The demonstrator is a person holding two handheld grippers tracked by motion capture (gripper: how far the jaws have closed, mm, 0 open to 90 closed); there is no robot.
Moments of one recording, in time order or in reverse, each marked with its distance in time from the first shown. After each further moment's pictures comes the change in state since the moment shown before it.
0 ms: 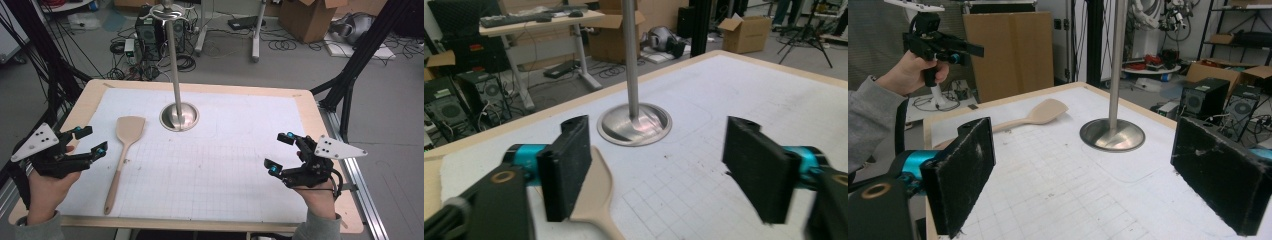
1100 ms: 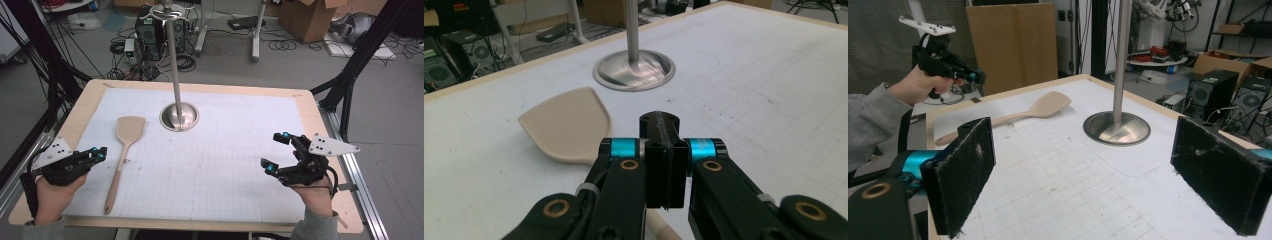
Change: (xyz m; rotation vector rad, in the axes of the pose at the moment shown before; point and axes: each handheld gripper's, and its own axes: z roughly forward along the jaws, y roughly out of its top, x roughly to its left) left arm 0.004 -0.049 0.009 0.129 -0.016 -0.016; right arm -0.004 -0.002 0.009 0.028 0.018 0.005
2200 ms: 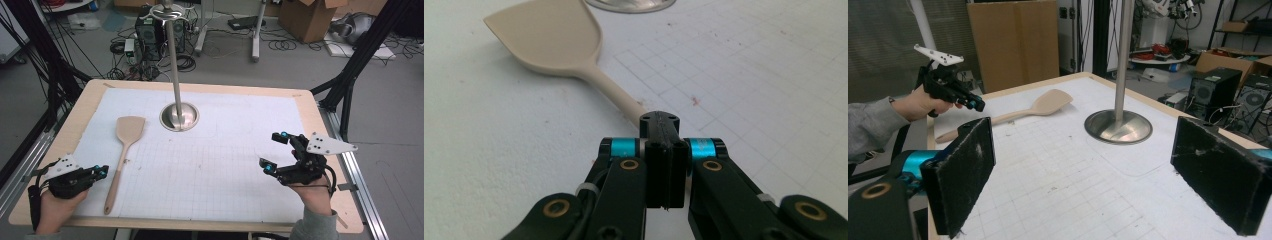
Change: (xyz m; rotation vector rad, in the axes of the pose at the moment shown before) left arm 0.005 -0.059 0.008 0.143 -0.035 -0.063; right arm -0.001 0.000 0.004 0.009 0.007 0.000
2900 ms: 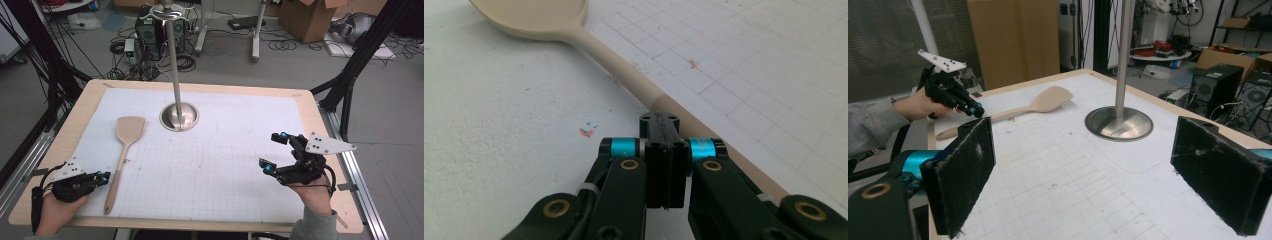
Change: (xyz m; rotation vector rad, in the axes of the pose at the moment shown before) left arm 0.002 -0.012 0.006 0.066 -0.045 0.023; right arm -0.001 -0.001 0.001 0.015 0.003 0.001
